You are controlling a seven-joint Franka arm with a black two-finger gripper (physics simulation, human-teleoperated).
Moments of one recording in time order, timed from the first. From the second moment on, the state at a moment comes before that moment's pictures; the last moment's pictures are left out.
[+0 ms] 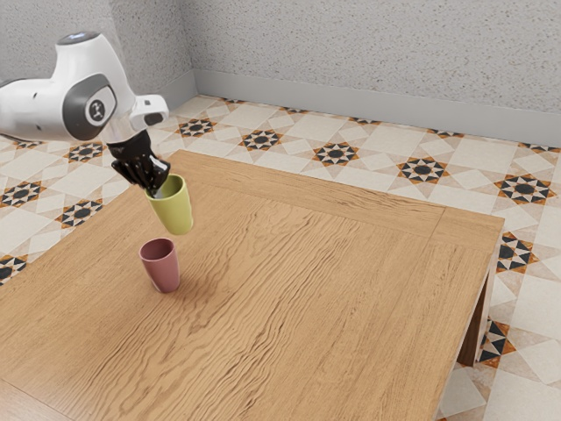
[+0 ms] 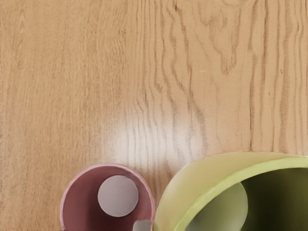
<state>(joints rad) 0.01 0.02 0.16 -1.96 -0.06 2.12 0.14</state>
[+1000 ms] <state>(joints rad) 0.07 0.11 0.20 -1.95 -0.06 2.12 0.19</state>
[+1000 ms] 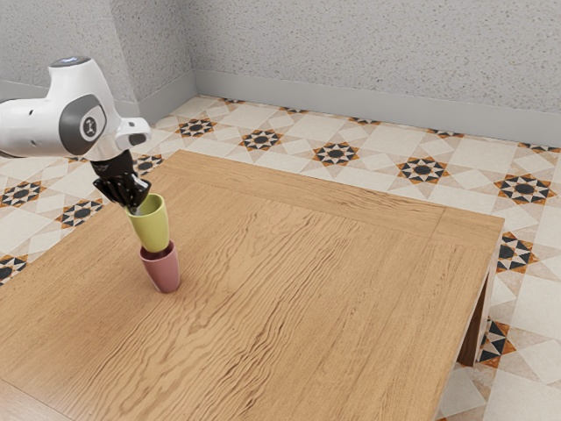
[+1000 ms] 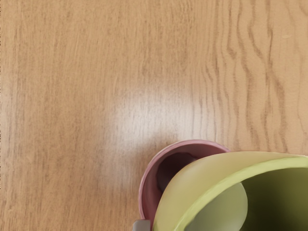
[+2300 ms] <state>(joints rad) 0.05 0.06 0.11 -1.90 -0.07 2.02 0.20</state>
